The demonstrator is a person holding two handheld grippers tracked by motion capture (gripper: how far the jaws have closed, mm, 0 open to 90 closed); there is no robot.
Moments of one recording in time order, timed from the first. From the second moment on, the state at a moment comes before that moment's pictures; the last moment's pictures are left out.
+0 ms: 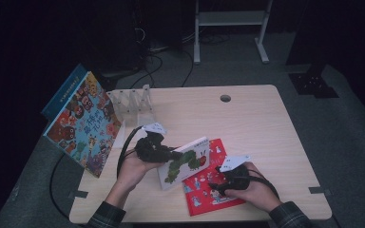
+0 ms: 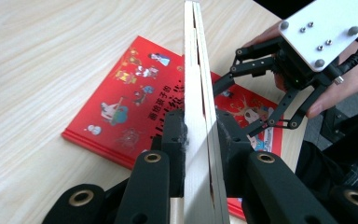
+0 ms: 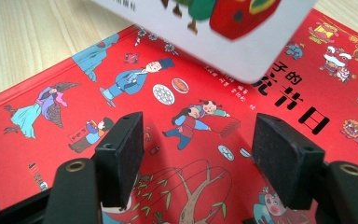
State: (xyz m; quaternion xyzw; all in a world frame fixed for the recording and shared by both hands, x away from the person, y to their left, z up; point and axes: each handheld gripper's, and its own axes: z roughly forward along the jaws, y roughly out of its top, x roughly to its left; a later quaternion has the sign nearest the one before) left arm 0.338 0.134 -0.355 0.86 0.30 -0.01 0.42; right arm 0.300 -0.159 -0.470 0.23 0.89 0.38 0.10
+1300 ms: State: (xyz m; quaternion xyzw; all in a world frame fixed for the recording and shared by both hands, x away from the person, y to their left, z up) left arm 0.354 0.248 -0.348 0.80 0.42 0.06 0.42; right arm 0.300 -0.159 -0.470 0.23 0.89 0.38 0.10
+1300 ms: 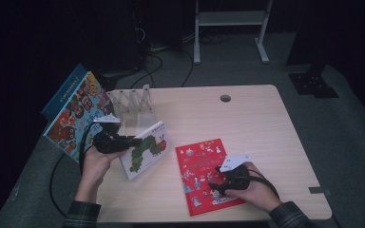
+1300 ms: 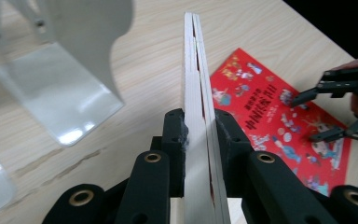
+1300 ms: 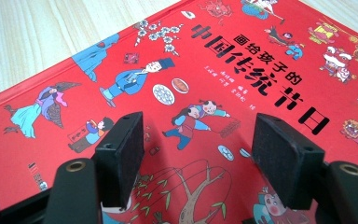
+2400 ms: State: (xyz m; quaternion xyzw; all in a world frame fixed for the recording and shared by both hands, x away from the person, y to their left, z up) left arm 0.411 0.262 -0.359 0.77 0.48 0.15 0.40; right arm 0.302 -0.159 -0.471 0.23 0.89 0.38 0.10
